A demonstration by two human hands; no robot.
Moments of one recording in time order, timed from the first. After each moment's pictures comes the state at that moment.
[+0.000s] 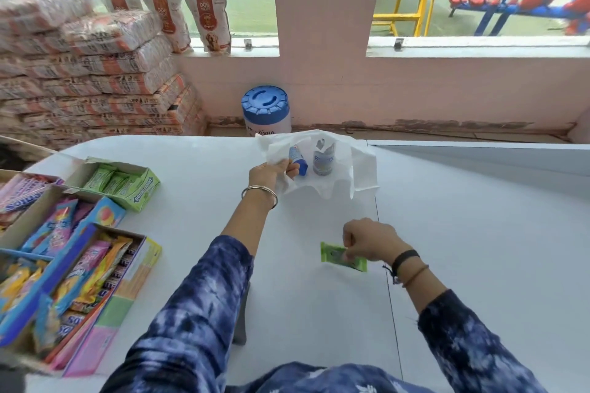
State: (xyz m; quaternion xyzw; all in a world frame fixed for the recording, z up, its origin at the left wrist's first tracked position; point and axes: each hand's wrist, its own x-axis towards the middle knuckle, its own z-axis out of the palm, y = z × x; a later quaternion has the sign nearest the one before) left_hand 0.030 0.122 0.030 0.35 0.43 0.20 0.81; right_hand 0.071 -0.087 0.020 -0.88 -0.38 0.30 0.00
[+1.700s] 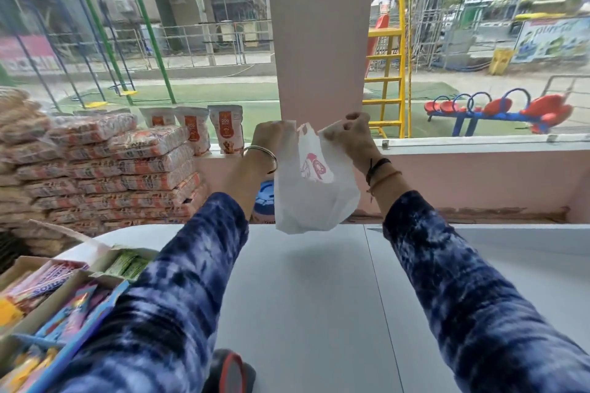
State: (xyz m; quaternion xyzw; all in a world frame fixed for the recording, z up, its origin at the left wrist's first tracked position) left_hand 0.062 0.140 0.266 0.71 0.32 0.27 0.56; right_hand 0.161 0.017 0.246 -0.71 -0.26 0.08 0.65
